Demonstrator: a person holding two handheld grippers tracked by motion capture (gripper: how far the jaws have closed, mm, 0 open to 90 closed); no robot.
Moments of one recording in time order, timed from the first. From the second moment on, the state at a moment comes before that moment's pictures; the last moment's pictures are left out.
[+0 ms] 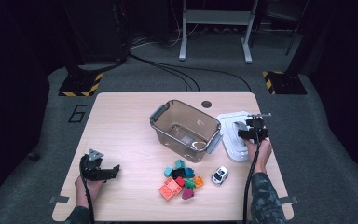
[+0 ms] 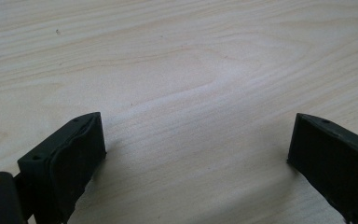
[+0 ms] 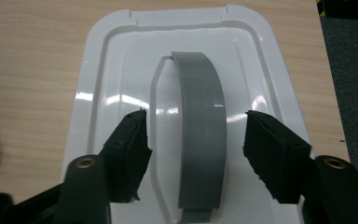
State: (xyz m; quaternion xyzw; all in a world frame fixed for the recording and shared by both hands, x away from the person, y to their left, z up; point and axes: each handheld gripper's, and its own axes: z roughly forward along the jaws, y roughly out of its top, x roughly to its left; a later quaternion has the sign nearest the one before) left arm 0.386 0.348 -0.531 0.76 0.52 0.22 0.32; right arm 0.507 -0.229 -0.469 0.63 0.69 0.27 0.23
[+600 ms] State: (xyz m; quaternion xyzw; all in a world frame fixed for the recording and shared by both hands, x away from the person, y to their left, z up) left arm 0.386 0.349 -0.530 0.76 0.52 0.22 0.32; right arm 0.433 -0.209 -0.450 0.58 0.72 0.32 0.21
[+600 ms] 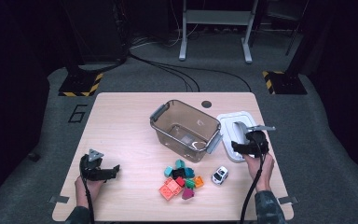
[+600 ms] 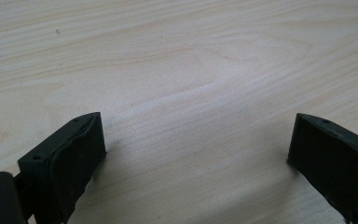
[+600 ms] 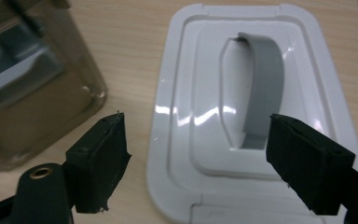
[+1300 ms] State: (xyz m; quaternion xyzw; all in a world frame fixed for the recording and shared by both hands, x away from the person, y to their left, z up) left arm 0.386 0.349 -0.530 0.76 0.52 0.22 0.32; right arm 0.381 -0.137 -0.482 0.56 0.74 0.30 0.20
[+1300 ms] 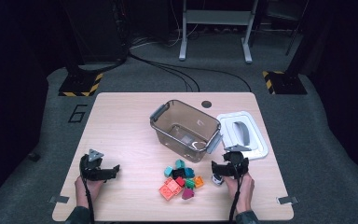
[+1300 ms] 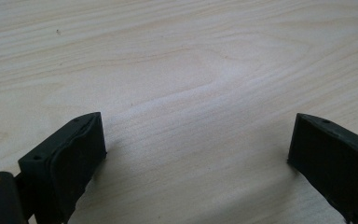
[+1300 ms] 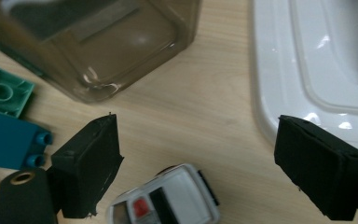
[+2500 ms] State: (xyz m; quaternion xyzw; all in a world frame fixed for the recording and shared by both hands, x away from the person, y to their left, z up) left arm 0.386 0.349 -0.530 0.76 0.52 0.22 0.32; right arm 0.328 -0.153 -0.504 0.53 0.77 0.29 0.20
